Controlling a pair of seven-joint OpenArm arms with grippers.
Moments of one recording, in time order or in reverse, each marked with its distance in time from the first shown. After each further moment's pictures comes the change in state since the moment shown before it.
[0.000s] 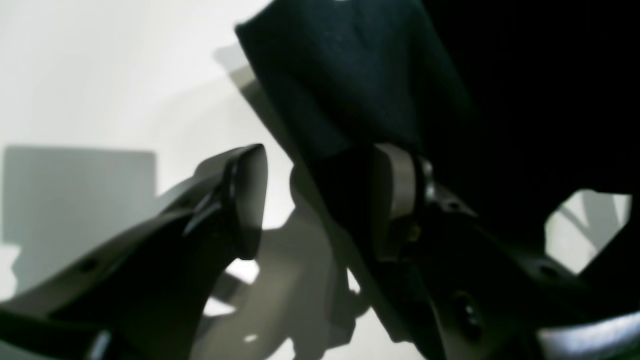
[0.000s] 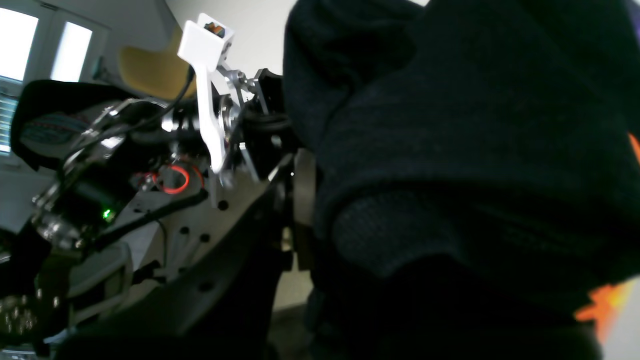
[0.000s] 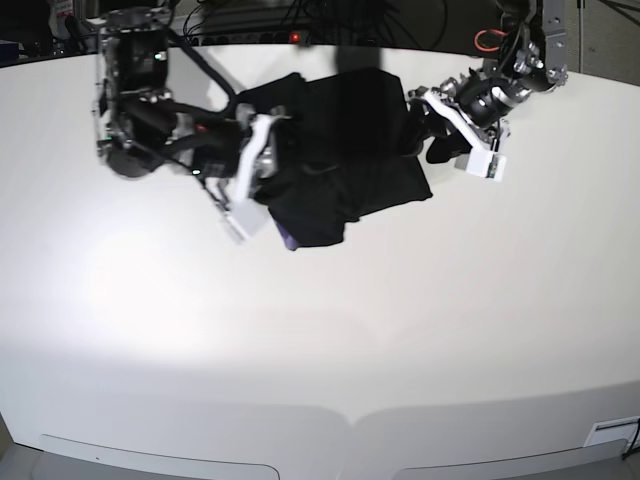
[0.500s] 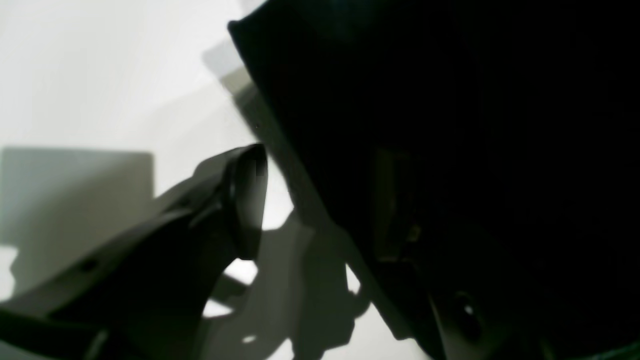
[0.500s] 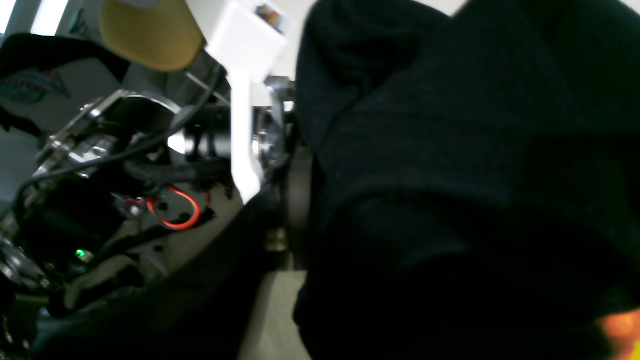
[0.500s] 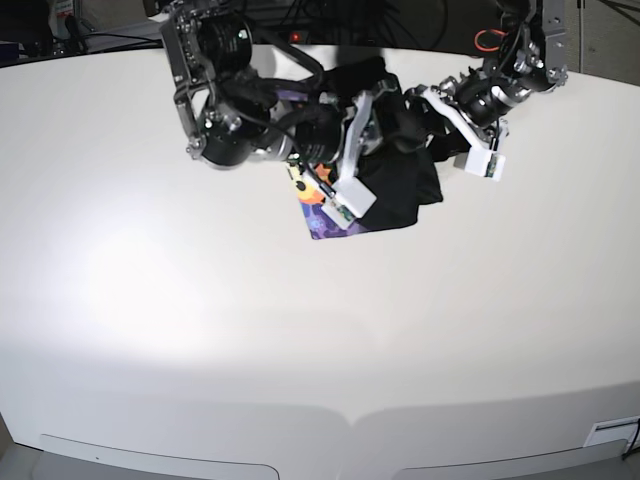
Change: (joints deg) left arm 0.0 -0.2 0.0 0.0 0.0 0.0 0.2; right arm 0.5 -8.2 -15.4 0.0 -16.0 -2.4 9.3
